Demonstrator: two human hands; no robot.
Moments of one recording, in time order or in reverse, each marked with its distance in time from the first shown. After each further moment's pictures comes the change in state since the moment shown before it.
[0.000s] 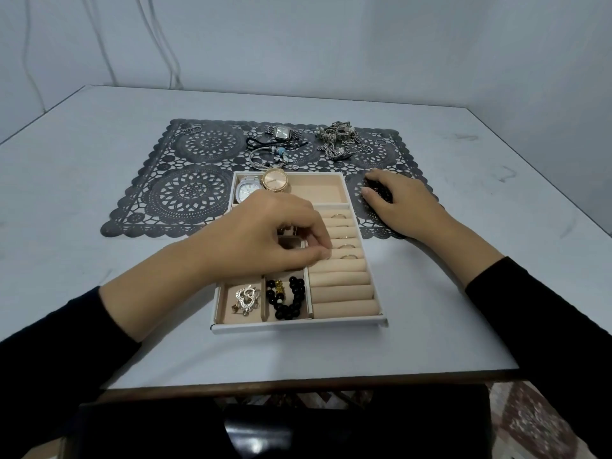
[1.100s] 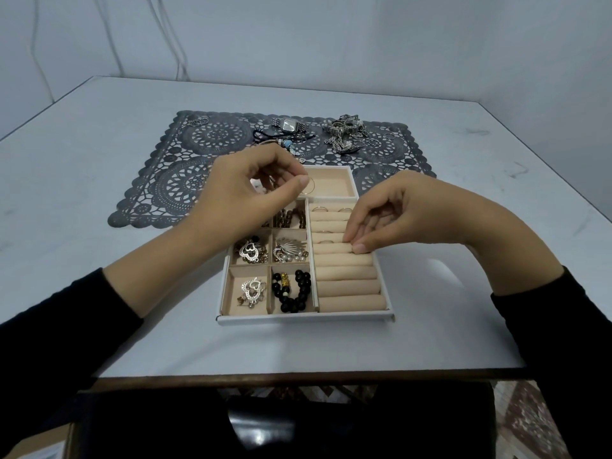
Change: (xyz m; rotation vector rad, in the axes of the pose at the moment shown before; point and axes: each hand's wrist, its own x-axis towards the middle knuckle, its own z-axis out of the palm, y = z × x) left_hand -0.001 -0.018 -0.003 -0.148 0.482 -0.260; right_hand -0.033 -0.050 -0.050 0.504 -0.605 -0.203
